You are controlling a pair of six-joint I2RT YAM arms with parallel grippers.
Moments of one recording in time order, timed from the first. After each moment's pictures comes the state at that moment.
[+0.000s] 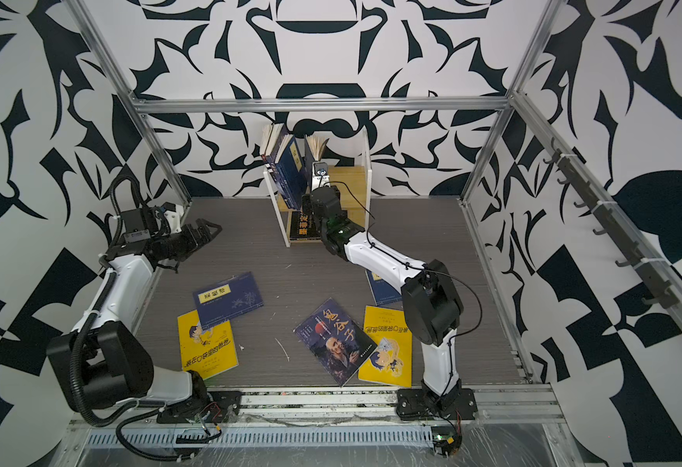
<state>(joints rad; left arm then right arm) 0.25 1.41 1.16 -0.52 0.62 -0.32 0.68 1.94 1.63 0.23 0.44 0.15</state>
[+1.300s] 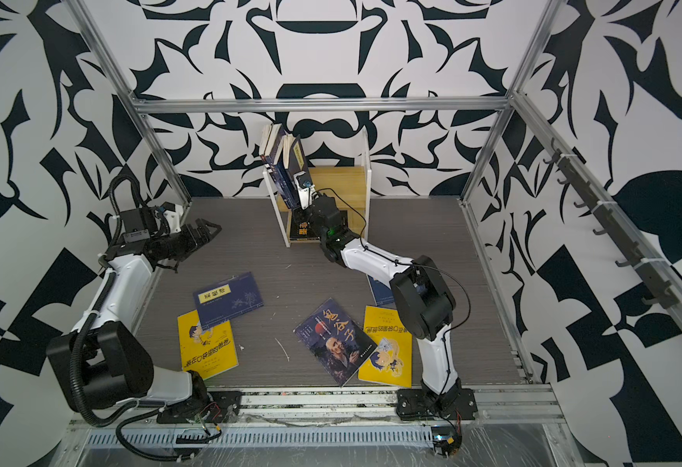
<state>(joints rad) 0.26 1.41 1.17 -0.52 0.62 -0.31 0.69 1.98 1.52 0.48 0.13 -0.04</state>
